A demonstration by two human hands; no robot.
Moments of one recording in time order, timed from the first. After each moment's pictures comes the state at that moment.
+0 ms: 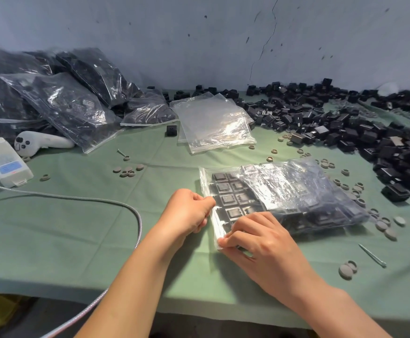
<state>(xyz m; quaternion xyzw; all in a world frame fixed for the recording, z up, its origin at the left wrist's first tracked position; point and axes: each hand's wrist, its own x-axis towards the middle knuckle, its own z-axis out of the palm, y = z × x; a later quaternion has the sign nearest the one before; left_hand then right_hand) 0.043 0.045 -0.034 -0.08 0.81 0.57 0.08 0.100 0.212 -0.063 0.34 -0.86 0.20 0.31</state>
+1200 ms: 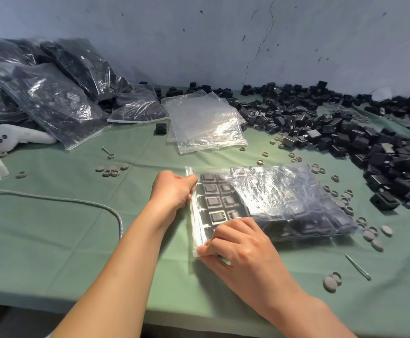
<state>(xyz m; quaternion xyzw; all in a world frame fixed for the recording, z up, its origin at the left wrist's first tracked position) -0.015 0.053 -0.039 -0.17 0.81 0.56 -0.02 0.097 0.210 -0.063 0.35 -0.86 0.20 0.30</state>
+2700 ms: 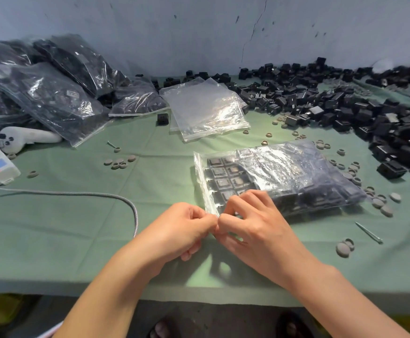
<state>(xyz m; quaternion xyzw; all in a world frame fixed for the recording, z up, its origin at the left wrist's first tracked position) 0.095 0.031 -0.021 0.02 0.81 0.54 0.22 0.102 0.206 -0.055 0.34 -0.87 0.15 0.33</state>
